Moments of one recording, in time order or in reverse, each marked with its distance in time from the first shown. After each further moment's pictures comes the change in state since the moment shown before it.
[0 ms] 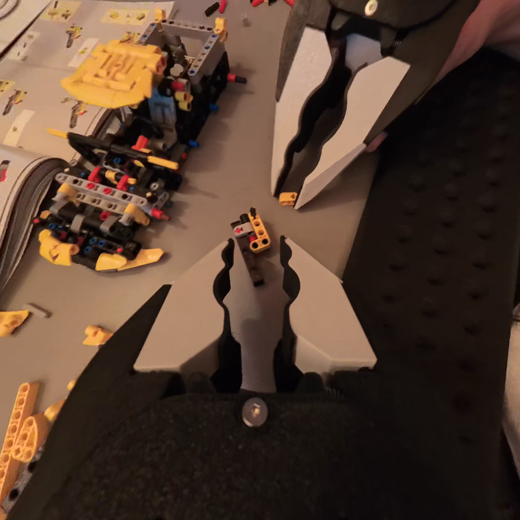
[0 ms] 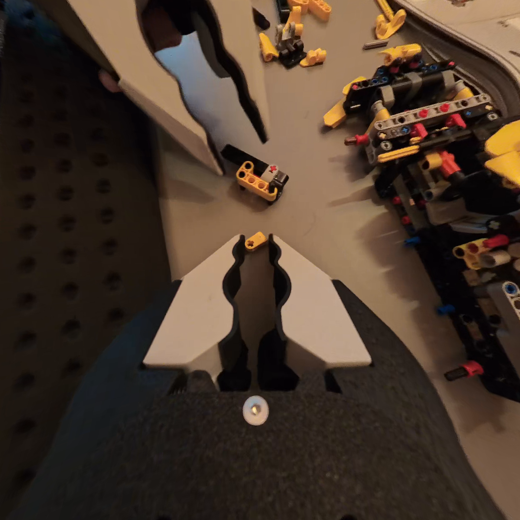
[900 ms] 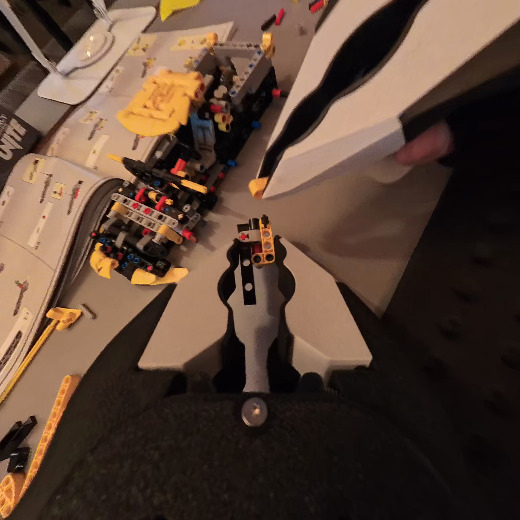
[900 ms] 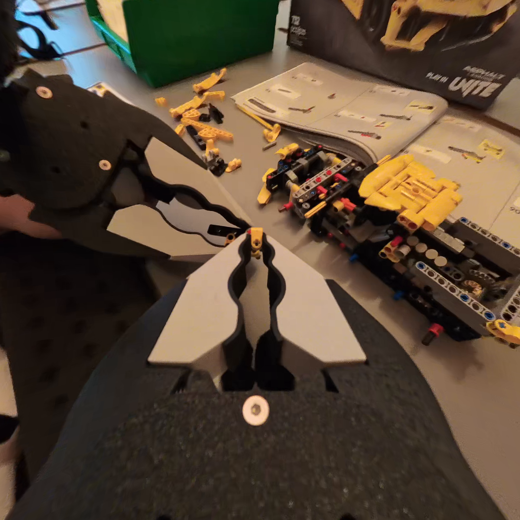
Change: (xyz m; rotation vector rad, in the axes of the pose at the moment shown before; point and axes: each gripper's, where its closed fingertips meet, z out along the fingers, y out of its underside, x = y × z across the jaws) left arm -0.018 -0.012 0.022 0.009 -0.246 0.056; right arm 0.022 -0.055 -0.024 0.257 0.324 0.248
